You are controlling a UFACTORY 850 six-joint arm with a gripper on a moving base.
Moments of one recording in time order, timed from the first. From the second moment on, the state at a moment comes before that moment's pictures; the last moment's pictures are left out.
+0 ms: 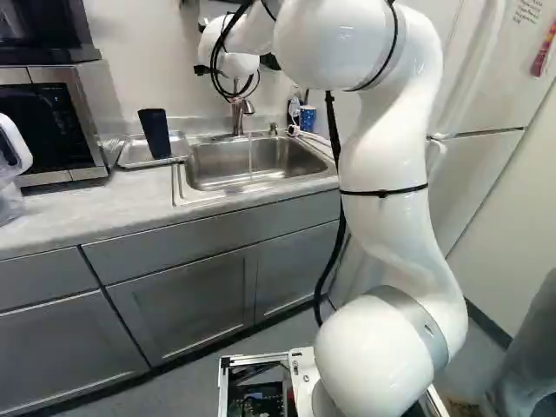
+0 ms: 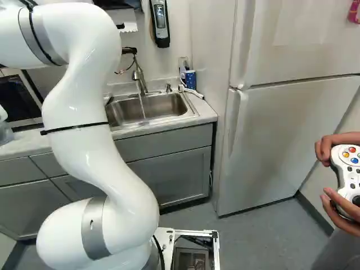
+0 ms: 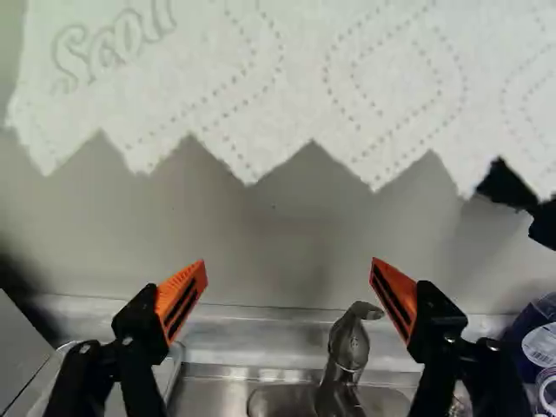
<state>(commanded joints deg) 21.4 -27.1 -93.9 14.4 15.9 -16.2</state>
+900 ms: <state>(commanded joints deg) 21.1 -26.8 -93.6 14.4 14.3 -16.2</state>
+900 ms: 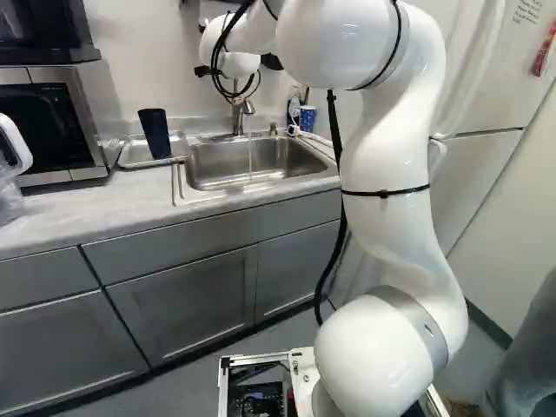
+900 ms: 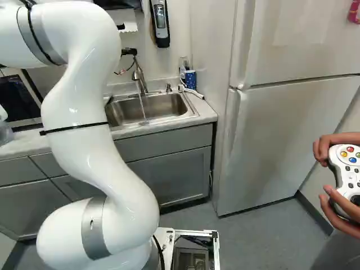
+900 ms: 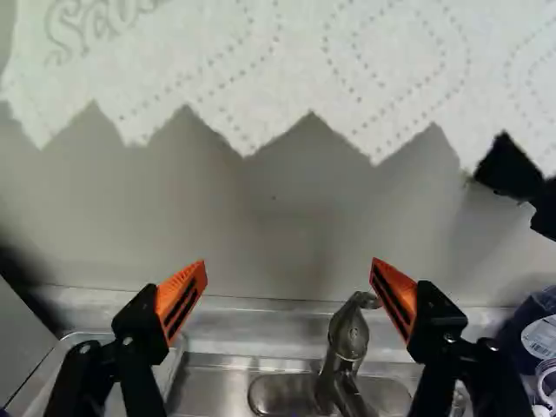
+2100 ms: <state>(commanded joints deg) 20.7 -23.1 -89.1 14.4 10.7 -16.2</state>
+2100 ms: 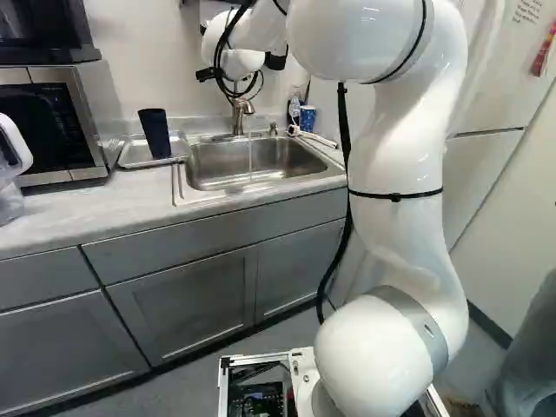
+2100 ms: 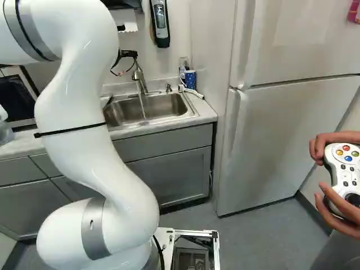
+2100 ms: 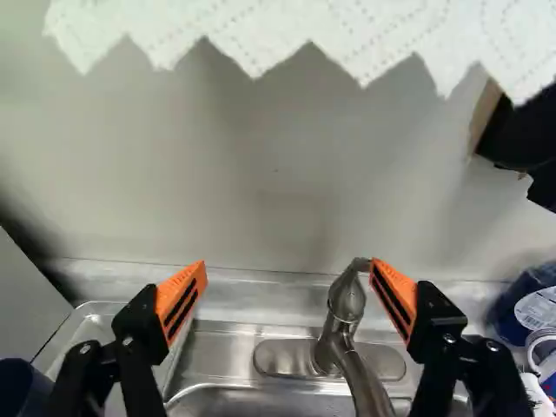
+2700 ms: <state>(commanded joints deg) 20.7 -23.1 -89.1 14.4 14.5 -16.2</state>
